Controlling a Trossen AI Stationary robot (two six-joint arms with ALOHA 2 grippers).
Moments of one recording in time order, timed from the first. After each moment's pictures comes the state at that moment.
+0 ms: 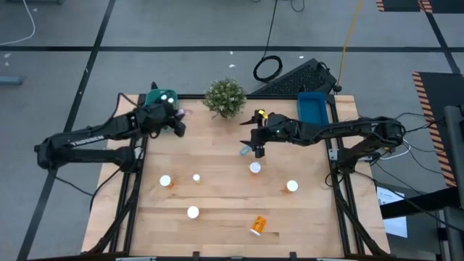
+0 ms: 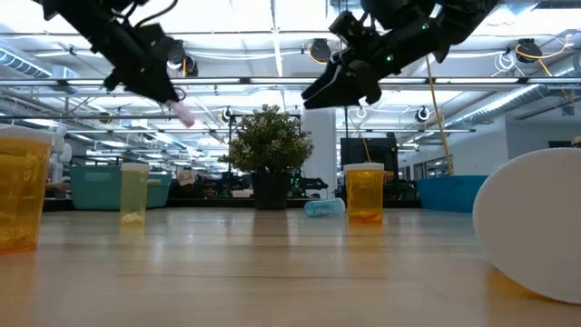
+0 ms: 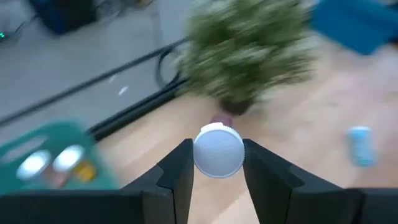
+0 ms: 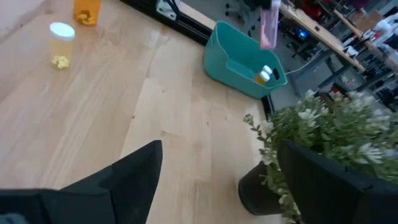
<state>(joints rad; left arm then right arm) 0.41 0.84 0.71 -0.50 -0.39 -0.34 -0.18 1.45 0.82 0.22 0.05 -0.55</state>
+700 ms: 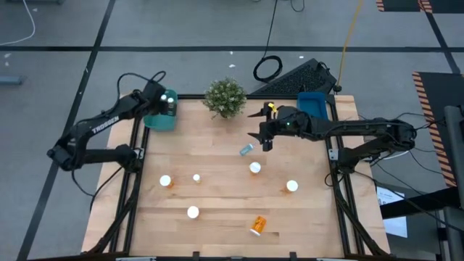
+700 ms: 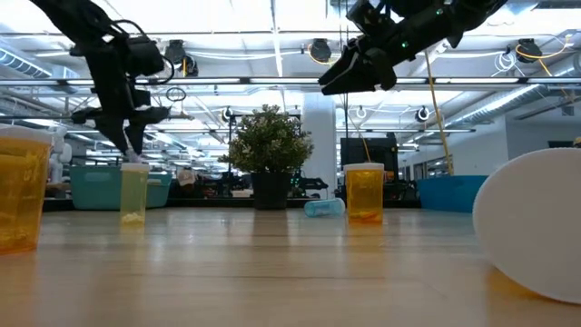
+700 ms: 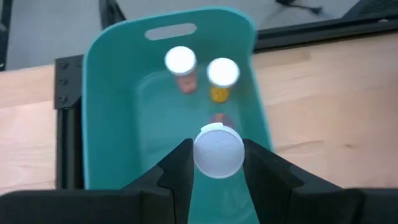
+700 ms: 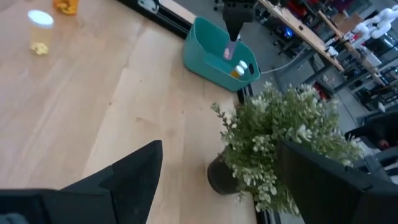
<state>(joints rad) 0.94 1.12 0.76 -0.67 -0.27 -0.40 -0.24 1.31 0.82 0.09 0.05 -0.61</state>
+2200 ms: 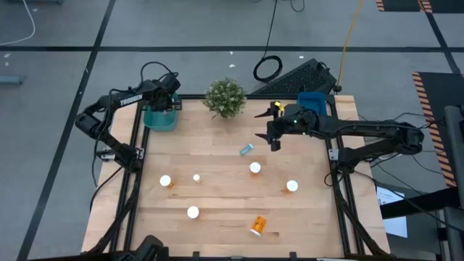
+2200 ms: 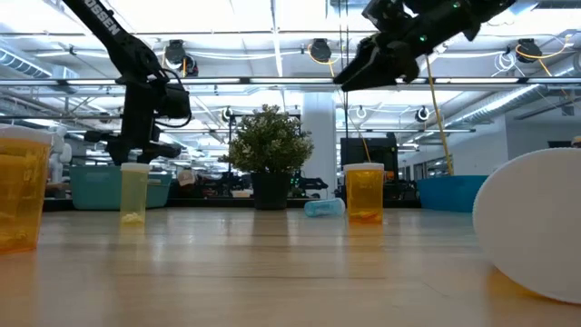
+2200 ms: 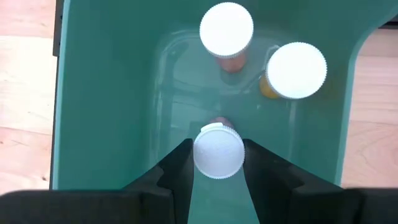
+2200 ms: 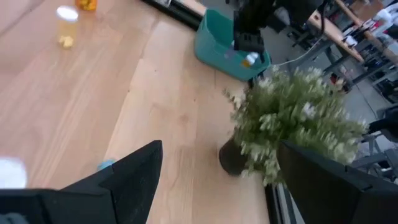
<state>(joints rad) 1.00 1.56 0.97 -0.81 -0.32 -0.64 -0.26 1.20 0.79 -0.05 -0.01 -0.59</state>
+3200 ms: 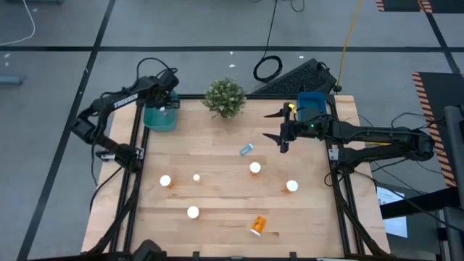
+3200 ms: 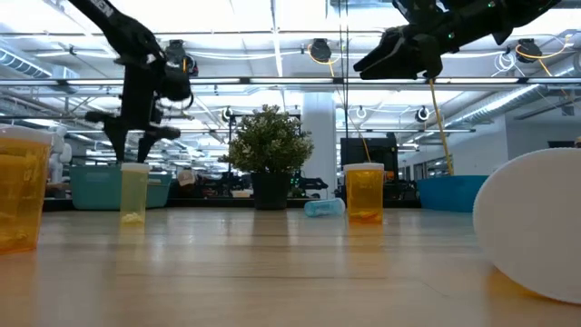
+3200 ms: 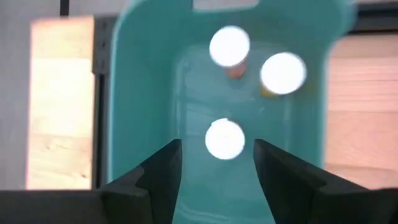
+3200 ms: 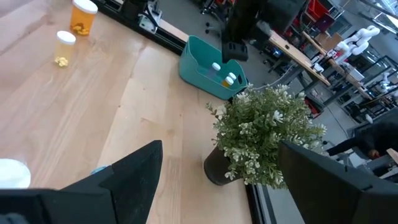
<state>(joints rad) 0.96 1.46 1.04 -0.94 -0.37 -0.58 -0.26 1.01 0.63 0.07 0.00 -0.61</state>
